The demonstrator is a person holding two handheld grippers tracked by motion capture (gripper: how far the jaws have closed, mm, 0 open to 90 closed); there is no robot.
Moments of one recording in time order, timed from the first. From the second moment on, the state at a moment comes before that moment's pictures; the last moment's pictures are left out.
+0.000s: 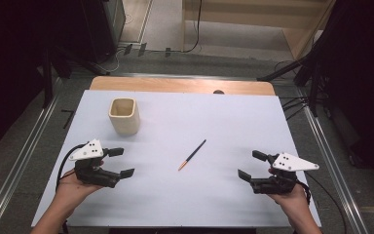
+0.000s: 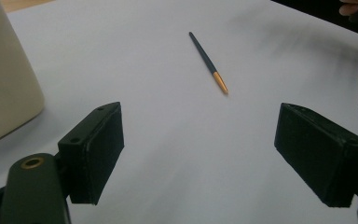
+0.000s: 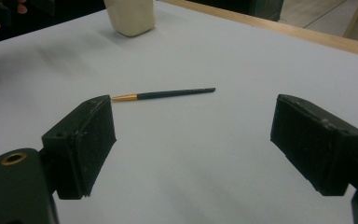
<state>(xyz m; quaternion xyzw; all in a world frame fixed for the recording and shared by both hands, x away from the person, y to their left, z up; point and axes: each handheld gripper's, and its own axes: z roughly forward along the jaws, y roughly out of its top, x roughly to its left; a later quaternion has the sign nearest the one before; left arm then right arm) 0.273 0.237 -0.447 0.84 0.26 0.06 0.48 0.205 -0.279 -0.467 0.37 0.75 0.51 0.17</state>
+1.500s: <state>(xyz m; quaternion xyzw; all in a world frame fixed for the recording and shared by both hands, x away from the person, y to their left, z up) 0.291 0.205 -0.441 0.85 0.26 0.07 0.45 0.206 -0.275 -0.472 0.38 0.77 0.48 0.18</state>
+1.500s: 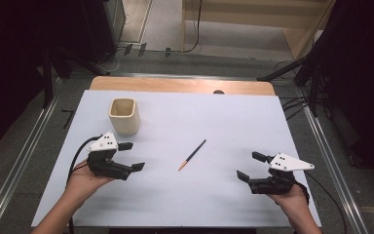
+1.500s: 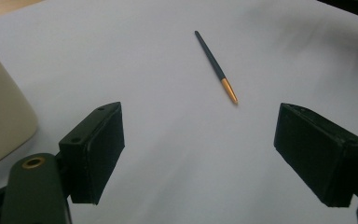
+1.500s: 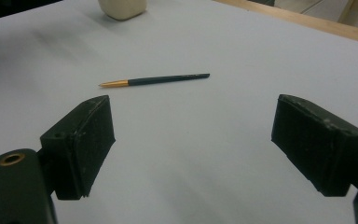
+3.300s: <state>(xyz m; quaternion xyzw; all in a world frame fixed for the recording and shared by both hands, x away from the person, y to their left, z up) 0.309 0.142 -0.445 0.84 0.23 0.08 0.49 0.207 -0.274 -0.475 0.38 0.77 0.48 0.17</state>
